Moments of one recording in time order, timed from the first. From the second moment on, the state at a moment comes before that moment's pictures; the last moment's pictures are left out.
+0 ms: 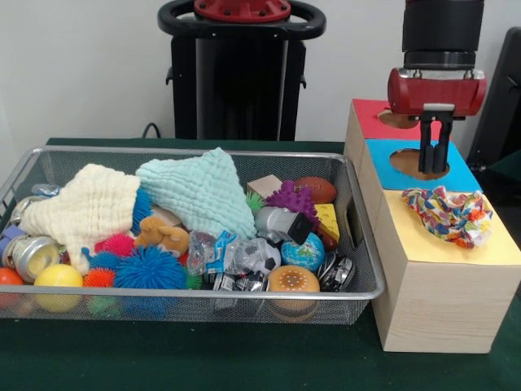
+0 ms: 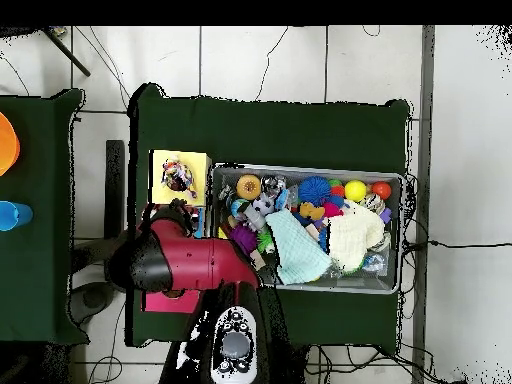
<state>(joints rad) 0.08 -0.73 -0.05 1.80 0.08 0.13 1.79</state>
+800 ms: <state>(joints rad) 0.07 -0.73 -0.05 1.76 0.08 0.13 1.79</state>
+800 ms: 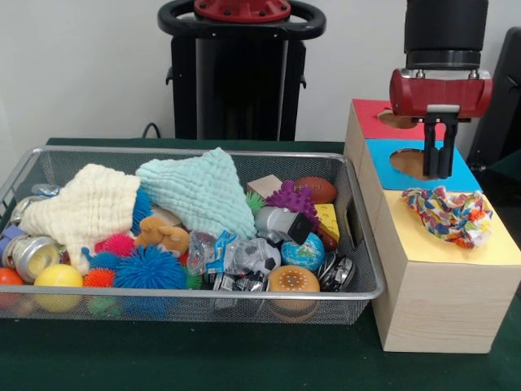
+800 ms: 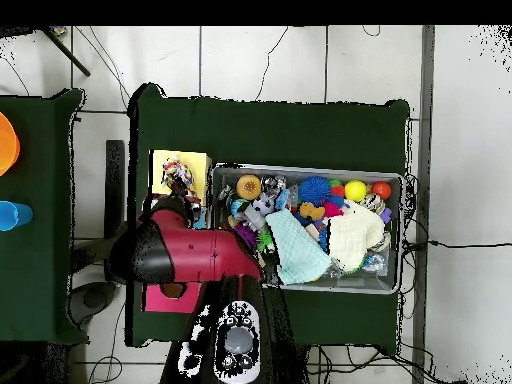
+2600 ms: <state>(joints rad) 0.12 -0.70 -0.09 1.61 0.09 0.26 1.79</state>
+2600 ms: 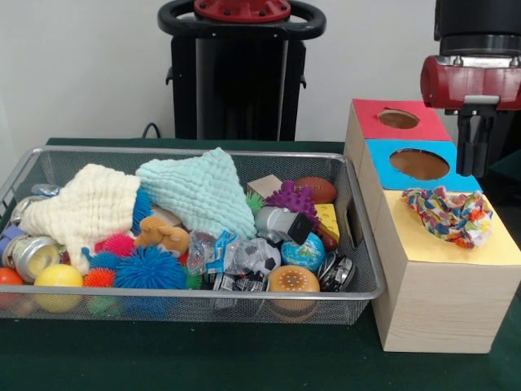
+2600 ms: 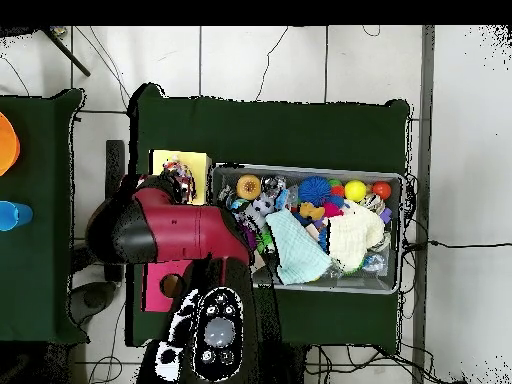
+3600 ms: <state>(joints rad) 0.12 -0.61 -0.12 1.60 0.09 0.06 1.79</state>
